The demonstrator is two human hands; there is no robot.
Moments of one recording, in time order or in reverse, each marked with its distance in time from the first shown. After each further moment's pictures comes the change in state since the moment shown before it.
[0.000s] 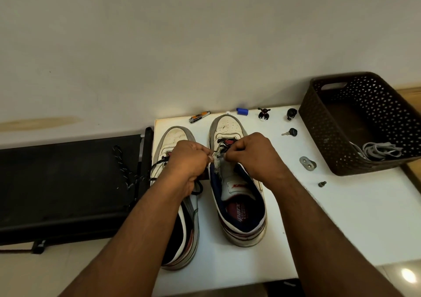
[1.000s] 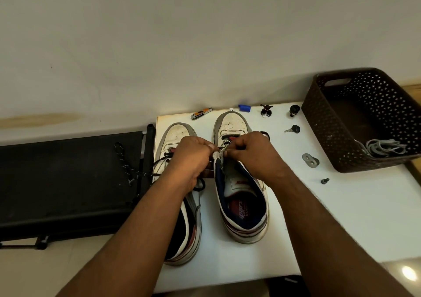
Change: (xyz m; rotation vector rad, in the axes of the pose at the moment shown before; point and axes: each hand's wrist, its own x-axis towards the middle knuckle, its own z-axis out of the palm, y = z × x) left_hand 0.000 0.002 0.014 -0.065 -0.059 0.005; right_hand 0.007 0.014 -0.002 -0.010 -0.044 -0.042
